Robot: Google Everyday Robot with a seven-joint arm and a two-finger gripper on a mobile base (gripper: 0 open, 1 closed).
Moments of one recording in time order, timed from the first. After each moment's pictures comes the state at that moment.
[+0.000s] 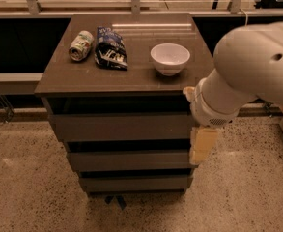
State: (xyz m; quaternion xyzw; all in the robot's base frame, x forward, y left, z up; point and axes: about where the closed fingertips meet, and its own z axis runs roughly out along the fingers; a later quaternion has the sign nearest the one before) arm 0.474 -0.137 0.829 -0.69 0.70 -0.05 0.18
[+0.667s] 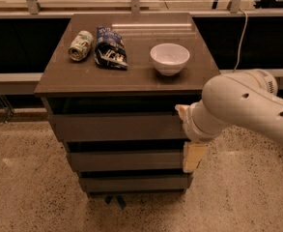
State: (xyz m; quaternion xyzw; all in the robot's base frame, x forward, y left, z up) arm 0.503 -0.131 0.740 -0.71 0.67 -0.05 0.20
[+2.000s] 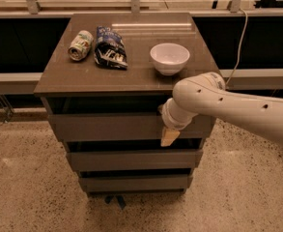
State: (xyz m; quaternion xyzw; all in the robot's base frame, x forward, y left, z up) arm 0.611 -0.098 0.654 -0.72 0.66 -0.05 0.21
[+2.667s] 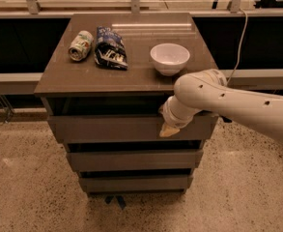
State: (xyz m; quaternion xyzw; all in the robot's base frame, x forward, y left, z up) arm 0.612 -0.097 0.658 -0.73 0.66 -0.03 0.20
